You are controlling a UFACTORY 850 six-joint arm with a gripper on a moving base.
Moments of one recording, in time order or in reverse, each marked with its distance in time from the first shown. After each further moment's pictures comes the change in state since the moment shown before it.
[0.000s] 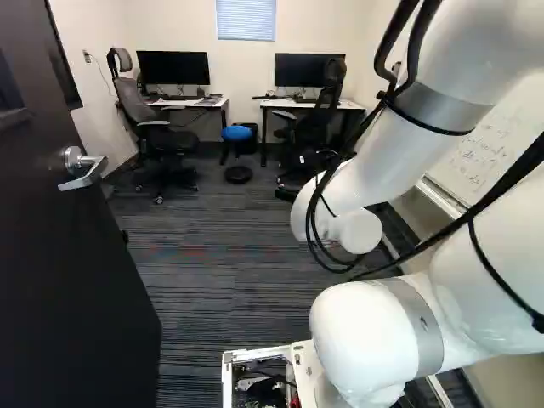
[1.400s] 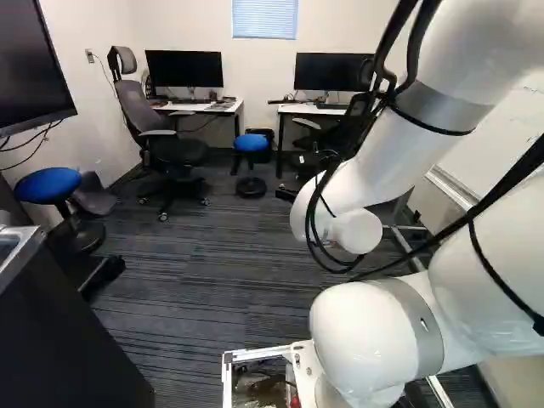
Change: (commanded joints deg) arm 0.0 0.0 0.0 0.0 0.0 0.0
